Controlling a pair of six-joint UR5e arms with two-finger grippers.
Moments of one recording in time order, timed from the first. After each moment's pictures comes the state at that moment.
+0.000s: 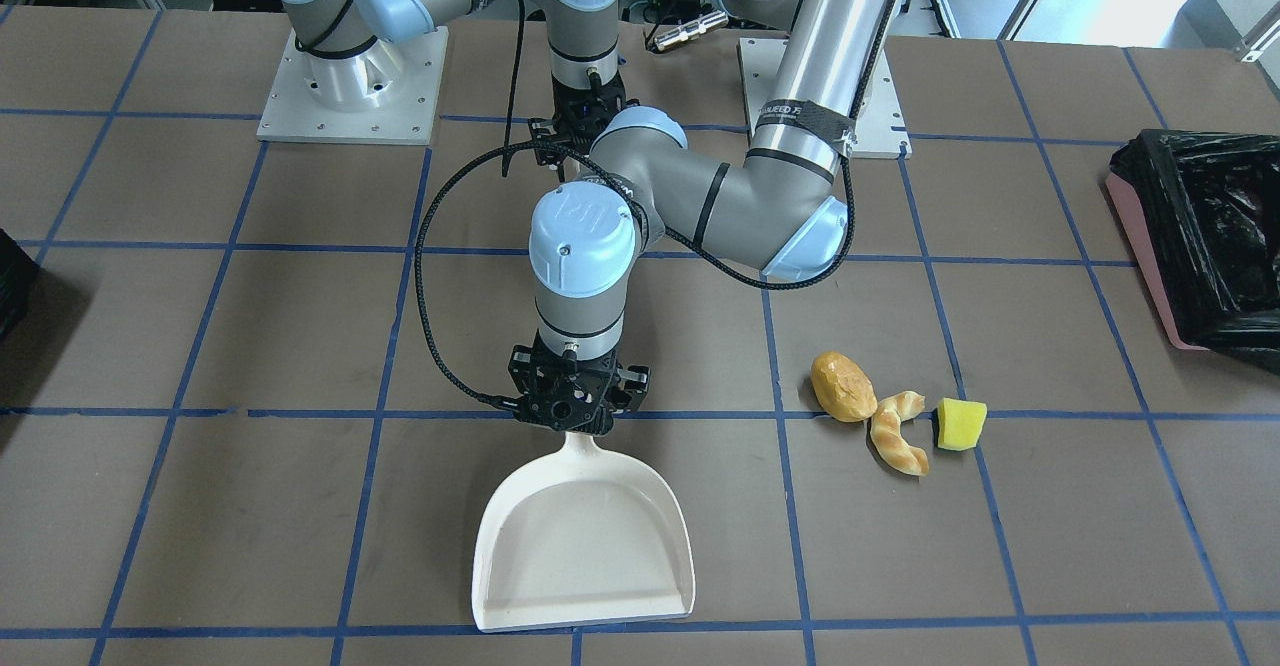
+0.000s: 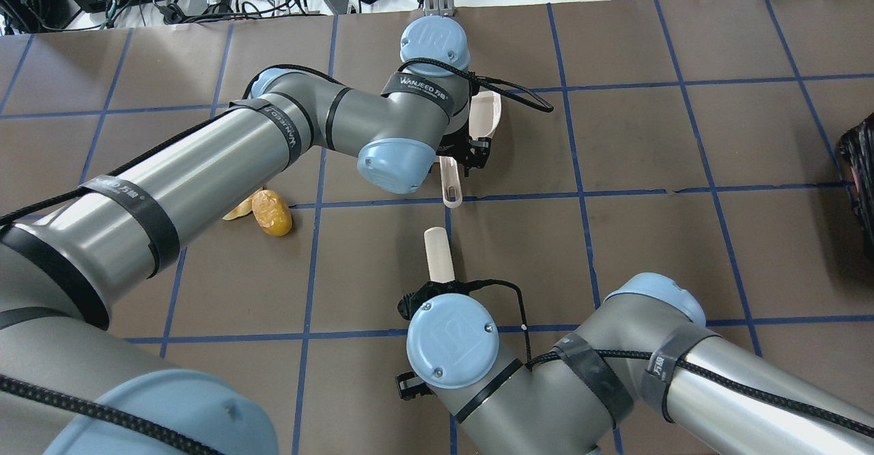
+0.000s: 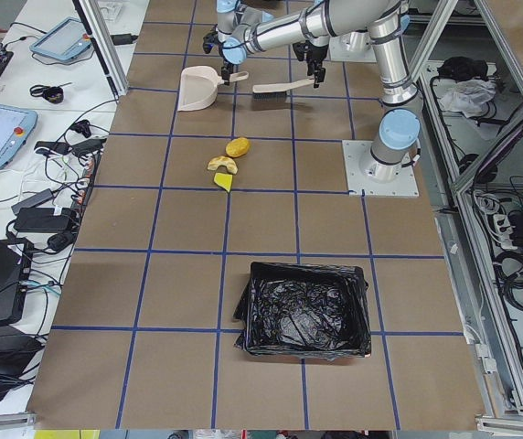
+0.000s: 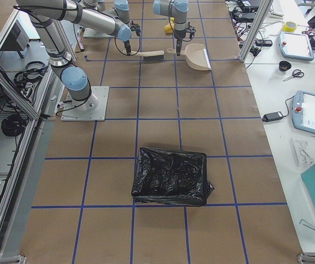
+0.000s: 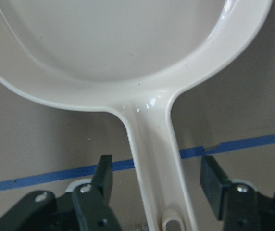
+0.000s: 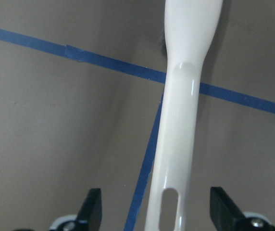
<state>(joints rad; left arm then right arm) -1.96 -2.12 -1.55 -0.99 1.58 -0.22 2.25 -1.54 2.24 -2.27 -1.55 0.41</state>
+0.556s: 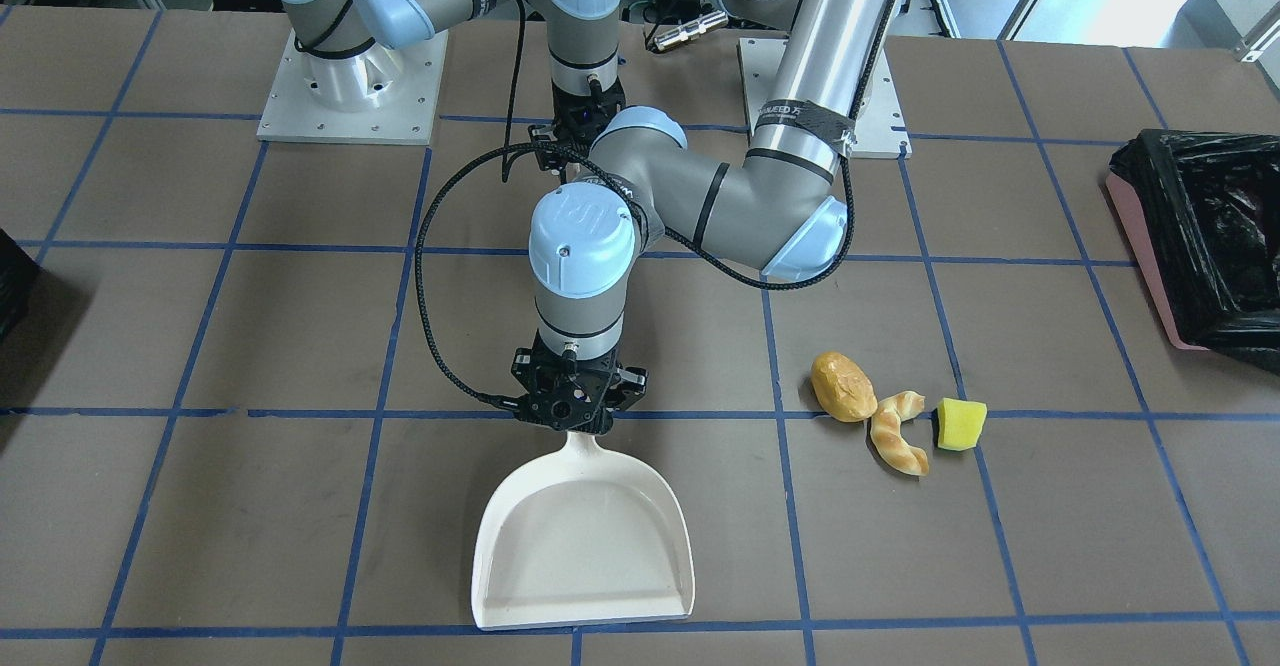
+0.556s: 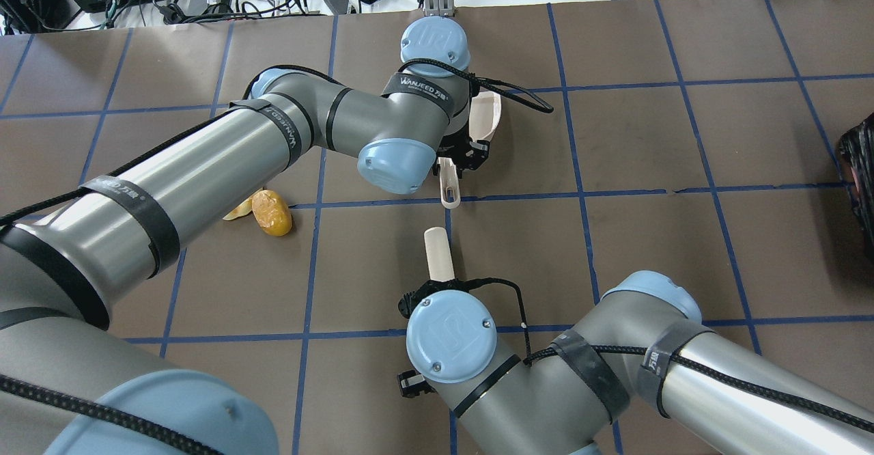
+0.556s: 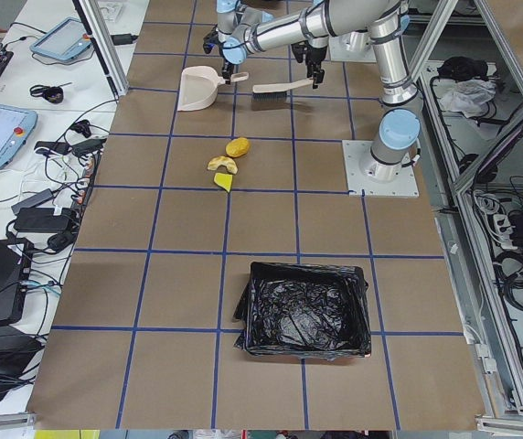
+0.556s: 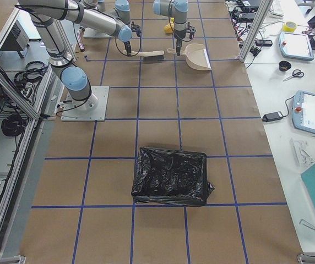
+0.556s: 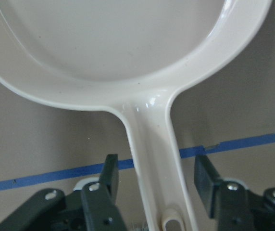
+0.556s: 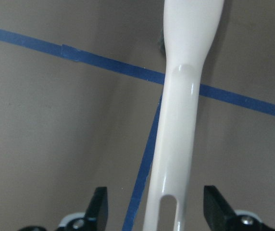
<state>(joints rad) -1.97 -2.12 -1.55 -1.00 1.57 -0.22 2.25 -1.53 2.24 -2.27 -1.55 0.40</state>
